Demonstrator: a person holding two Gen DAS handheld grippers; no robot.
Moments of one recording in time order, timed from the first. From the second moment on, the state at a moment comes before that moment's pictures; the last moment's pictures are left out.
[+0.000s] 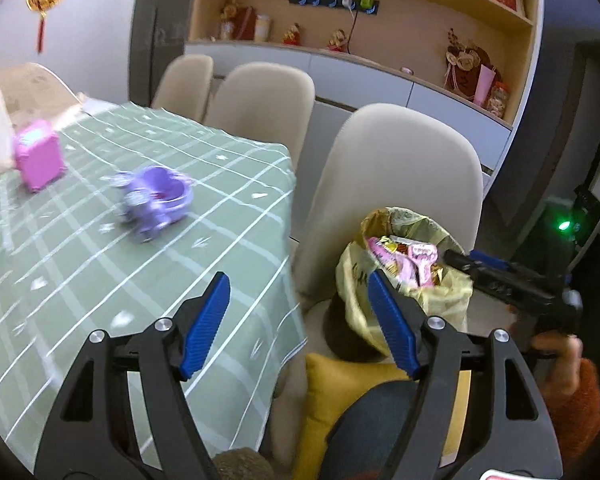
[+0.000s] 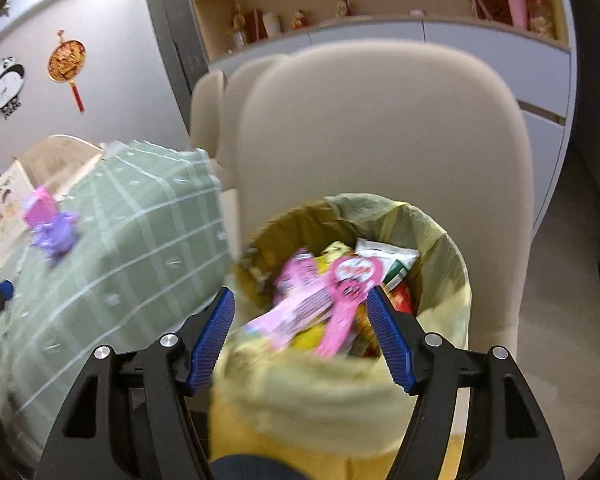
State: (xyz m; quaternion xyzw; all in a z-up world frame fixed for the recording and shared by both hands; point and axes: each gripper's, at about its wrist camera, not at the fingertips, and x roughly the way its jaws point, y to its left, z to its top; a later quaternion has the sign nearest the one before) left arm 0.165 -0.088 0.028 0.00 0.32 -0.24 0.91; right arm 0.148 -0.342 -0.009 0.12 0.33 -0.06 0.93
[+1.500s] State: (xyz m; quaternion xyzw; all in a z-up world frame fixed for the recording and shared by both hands) left arm 0.016 -0.021 0.007 0.04 0.22 -0.09 0.97; right arm -0.009 -0.191 0.008 0.01 0.23 -0.06 0.97
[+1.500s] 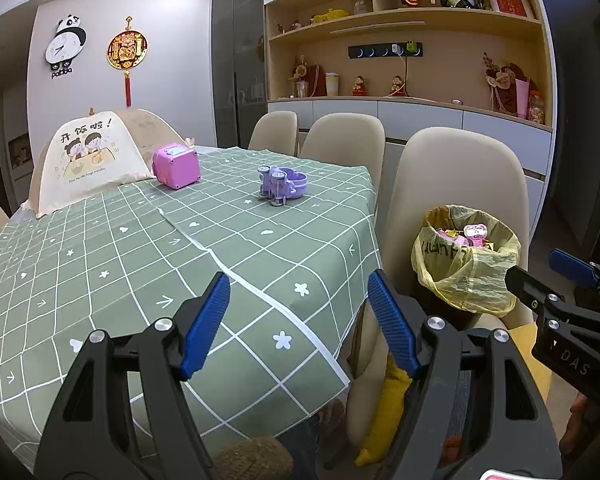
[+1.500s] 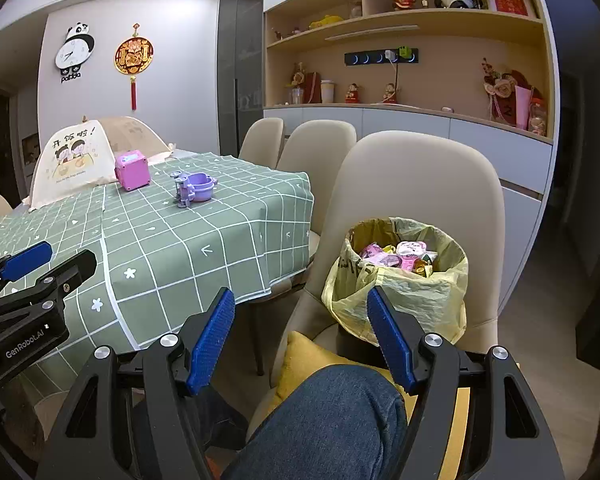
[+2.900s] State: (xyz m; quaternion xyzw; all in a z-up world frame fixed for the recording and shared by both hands) left arm 0.017 -0.018 0.005 0.03 0.22 -0.09 0.97; right arm -0.008 -0.191 0.006 0.01 0.23 -0.05 0.97
